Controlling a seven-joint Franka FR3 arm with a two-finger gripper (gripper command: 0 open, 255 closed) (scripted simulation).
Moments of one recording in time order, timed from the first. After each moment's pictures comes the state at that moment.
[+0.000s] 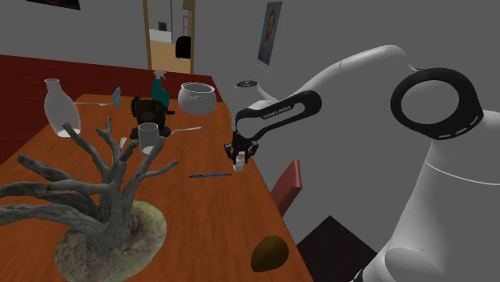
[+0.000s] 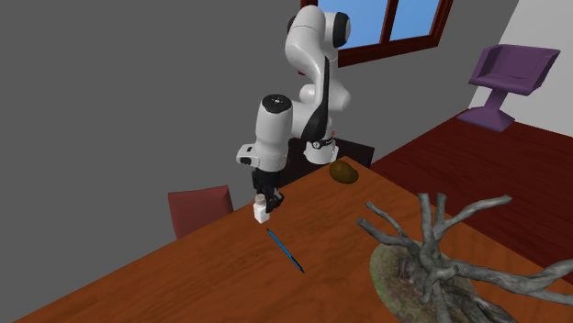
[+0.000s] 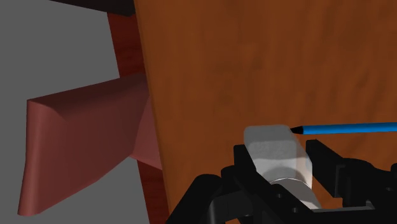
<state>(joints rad) -0.08 0.23 0.22 -2.02 -0.24 2.25 0.70</state>
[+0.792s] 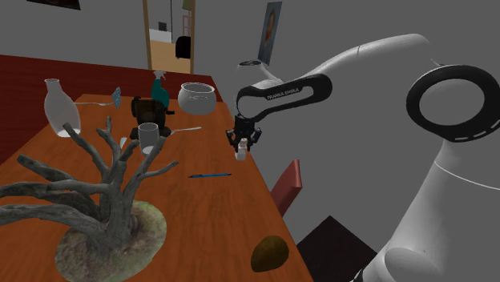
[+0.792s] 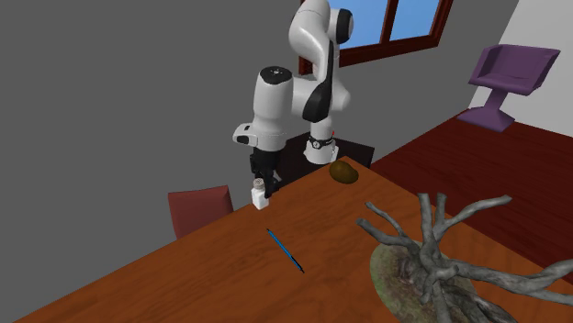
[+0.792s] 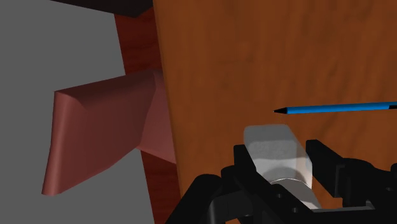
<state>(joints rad) -0.09 0.15 0.23 -1.95 -0.20 2.11 0.66</state>
